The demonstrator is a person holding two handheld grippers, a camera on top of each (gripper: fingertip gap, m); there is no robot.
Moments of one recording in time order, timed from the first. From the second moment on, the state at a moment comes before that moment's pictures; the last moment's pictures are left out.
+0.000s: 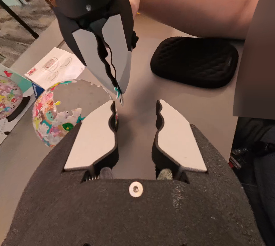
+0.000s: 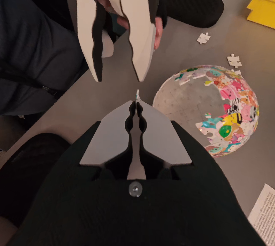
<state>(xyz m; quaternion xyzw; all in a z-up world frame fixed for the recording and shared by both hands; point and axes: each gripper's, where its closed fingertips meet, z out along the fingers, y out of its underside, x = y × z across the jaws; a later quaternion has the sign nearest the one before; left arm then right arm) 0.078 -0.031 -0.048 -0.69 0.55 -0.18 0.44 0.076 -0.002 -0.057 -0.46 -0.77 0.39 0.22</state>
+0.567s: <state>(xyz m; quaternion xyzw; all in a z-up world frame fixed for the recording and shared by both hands) 0.087 -0.026 -0.049 -0.72 0.51 -0.17 0.43 0.085 -0.032 -0.033 -0.42 -0.76 0.45 0.23</state>
